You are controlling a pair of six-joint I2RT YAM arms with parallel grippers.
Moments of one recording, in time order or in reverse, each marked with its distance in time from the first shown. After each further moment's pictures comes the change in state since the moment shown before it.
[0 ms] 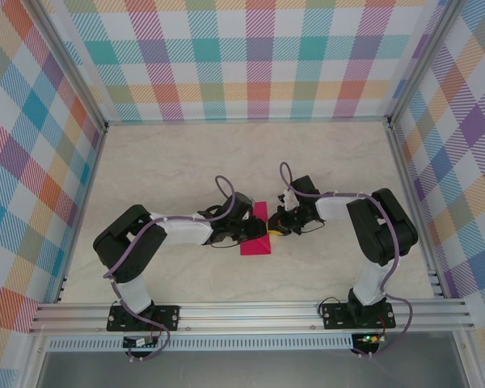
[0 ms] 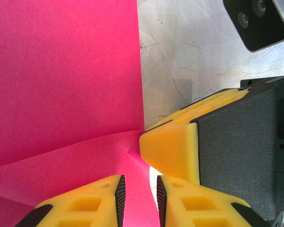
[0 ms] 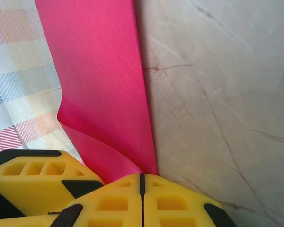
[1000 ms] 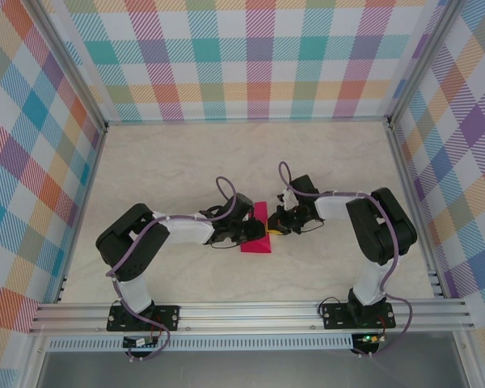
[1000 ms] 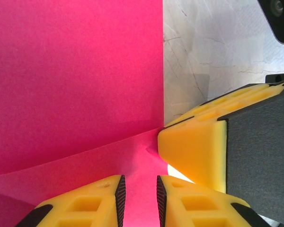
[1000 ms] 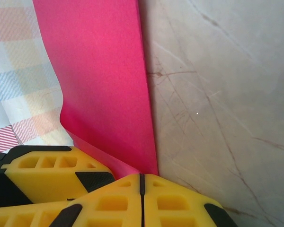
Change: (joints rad) left arm 0.000 0.021 0.010 -0.038 -0.016 0.001; right arm 0.002 0.010 0.014 -0.011 0.006 -0.015
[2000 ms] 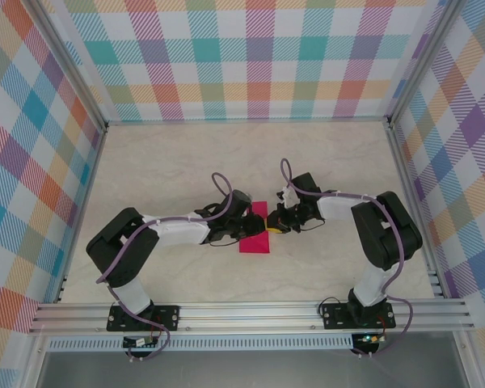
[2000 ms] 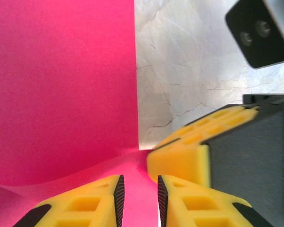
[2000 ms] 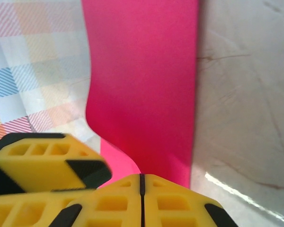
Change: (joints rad) left arm 0.000 -0.072 -0.005 -0.006 -0.050 0.000; right arm 0.000 -0.057 0.000 -0.018 -0.058 0.002
